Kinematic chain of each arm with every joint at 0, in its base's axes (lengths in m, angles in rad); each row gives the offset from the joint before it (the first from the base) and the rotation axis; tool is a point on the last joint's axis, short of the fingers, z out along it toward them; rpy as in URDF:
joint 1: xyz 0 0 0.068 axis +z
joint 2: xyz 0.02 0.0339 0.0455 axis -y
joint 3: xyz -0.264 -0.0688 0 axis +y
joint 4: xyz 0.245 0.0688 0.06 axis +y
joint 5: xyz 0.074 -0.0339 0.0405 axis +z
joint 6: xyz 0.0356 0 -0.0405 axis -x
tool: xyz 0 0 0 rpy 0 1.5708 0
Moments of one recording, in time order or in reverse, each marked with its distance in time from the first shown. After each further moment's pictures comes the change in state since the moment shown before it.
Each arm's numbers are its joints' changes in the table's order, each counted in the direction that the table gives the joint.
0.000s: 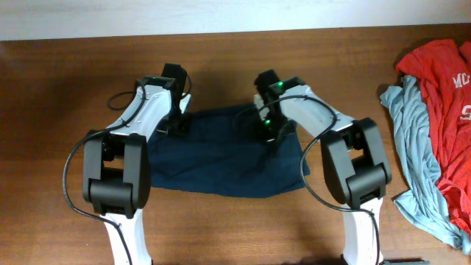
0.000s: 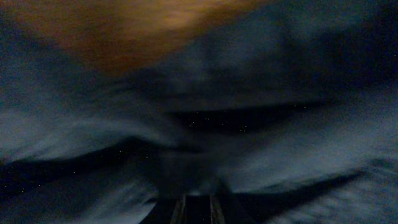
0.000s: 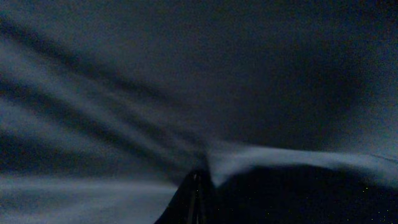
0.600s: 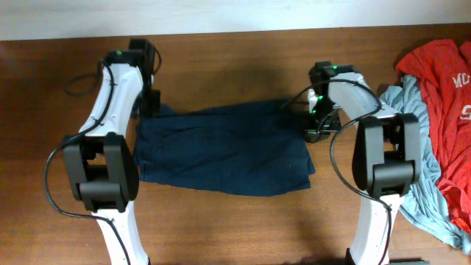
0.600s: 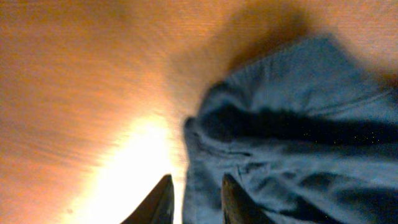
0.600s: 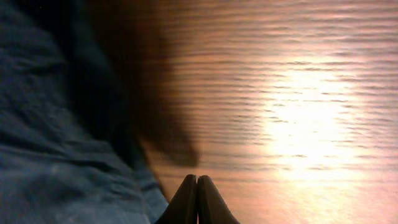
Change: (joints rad) left arm 0.126 -0.035 -0.344 0.296 0.158 0.092; right arm -0.273 0.000 -0.024 0.180 -0.037 -0.036
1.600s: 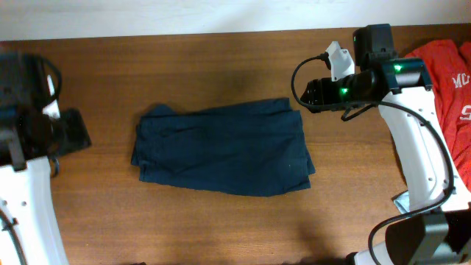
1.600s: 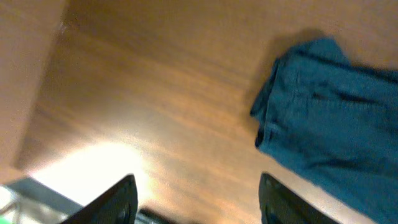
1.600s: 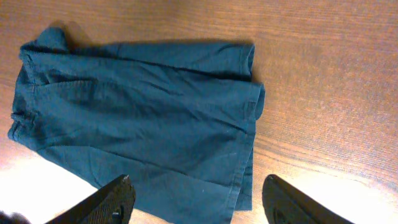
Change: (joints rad) left arm 0.246 0.747 0.083 0.304 -0.052 0.078; right arm -0.024 0.527 -0.026 -0.036 0.260 0.151
